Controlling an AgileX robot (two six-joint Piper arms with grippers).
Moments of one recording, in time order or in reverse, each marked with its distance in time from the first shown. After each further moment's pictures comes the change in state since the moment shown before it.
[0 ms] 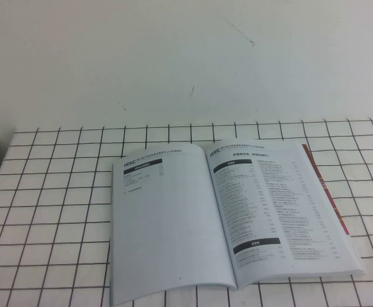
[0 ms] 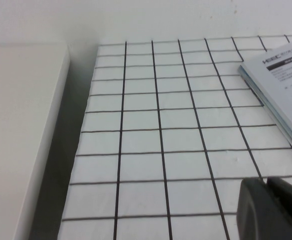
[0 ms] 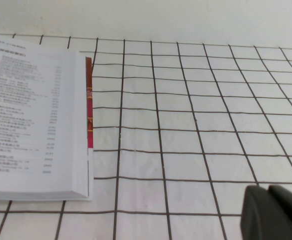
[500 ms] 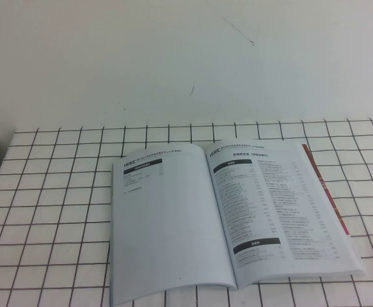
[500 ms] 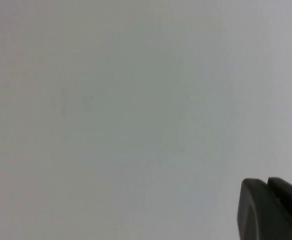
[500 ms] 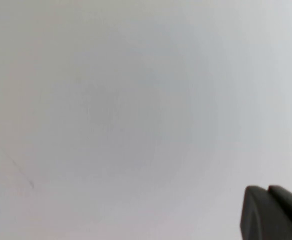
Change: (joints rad) right arm 0.000 0.000 0.007 -0.002 -0.682 -0.037; left arm 0.000 0.000 0.007 0.000 -0.760 0.000
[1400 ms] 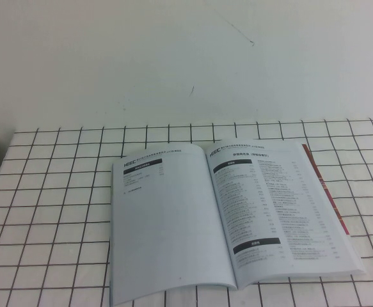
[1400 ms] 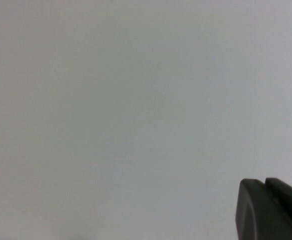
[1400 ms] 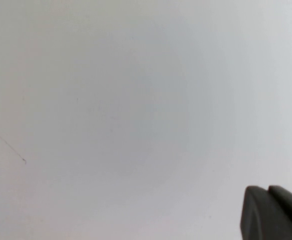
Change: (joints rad) right arm 0.000 0.106 -0.433 0.002 0.496 -0.045; left arm 0.000 0.105 -0.413 -0.015 0.543 -0.086
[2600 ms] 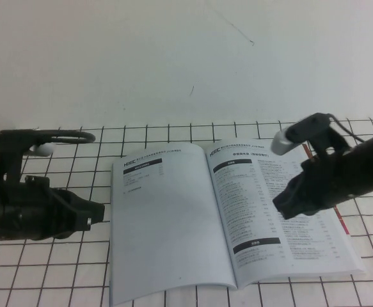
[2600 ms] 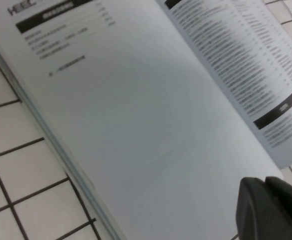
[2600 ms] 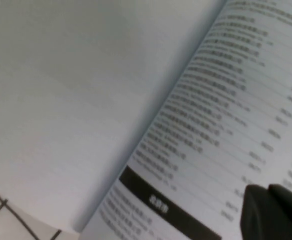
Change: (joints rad) right arm 0.358 1.614 -0.636 0.728 0.375 -0.735; left arm -0.002 1.167 -0.346 -1.010 0.612 1.079
